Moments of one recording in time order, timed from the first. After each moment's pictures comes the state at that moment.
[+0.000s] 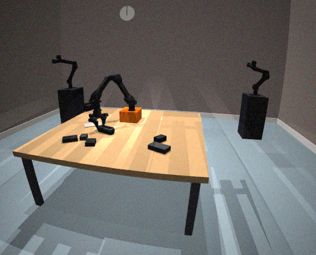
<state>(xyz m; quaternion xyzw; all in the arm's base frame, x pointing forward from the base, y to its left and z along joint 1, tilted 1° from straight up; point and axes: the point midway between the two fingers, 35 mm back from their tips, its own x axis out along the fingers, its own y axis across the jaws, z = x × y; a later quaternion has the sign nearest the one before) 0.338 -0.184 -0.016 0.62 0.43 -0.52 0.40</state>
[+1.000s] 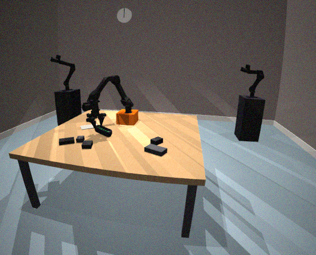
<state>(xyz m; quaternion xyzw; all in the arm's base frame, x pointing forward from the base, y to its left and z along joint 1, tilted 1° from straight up) 0.340 -0.172 0.003 0.61 0.42 -0.53 0.40</state>
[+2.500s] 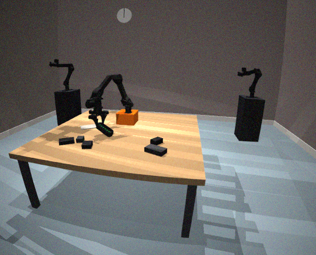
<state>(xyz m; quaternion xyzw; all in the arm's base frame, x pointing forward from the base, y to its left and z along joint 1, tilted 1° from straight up) 0.343 -0.150 0.027 0.59 0.41 -0.56 0.42</state>
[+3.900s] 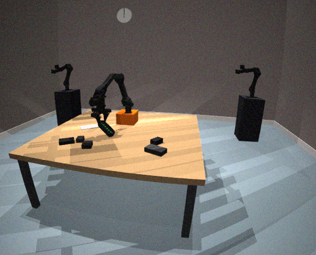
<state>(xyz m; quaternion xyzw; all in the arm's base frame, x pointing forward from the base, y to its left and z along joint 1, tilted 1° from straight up) 0.349 -0.126 0.046 0.57 0.40 -0.58 0.43</state>
